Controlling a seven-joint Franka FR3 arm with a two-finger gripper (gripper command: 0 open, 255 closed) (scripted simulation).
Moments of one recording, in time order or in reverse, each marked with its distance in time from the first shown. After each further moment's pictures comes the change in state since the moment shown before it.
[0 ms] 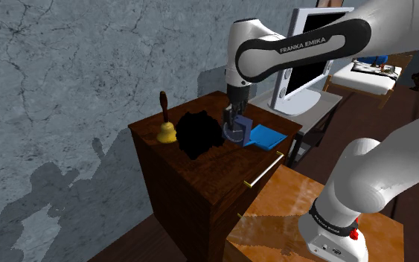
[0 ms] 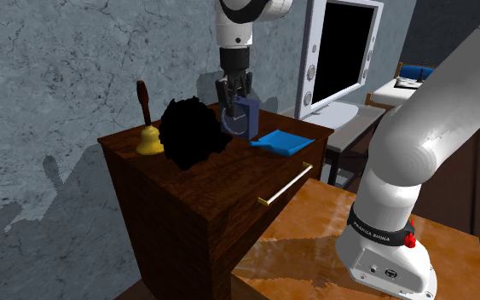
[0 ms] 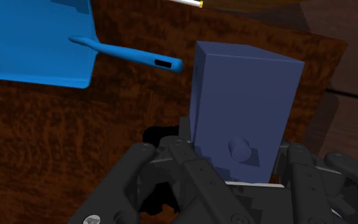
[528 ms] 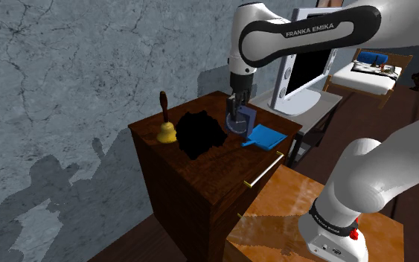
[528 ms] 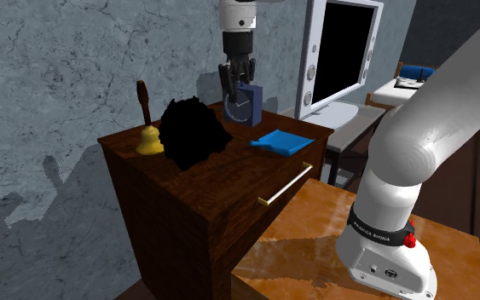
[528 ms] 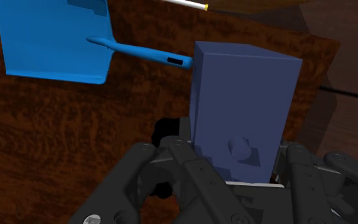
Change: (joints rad) arm -0.010 -0.017 -0.019 0.076 -0.009 -0.093 -0.024
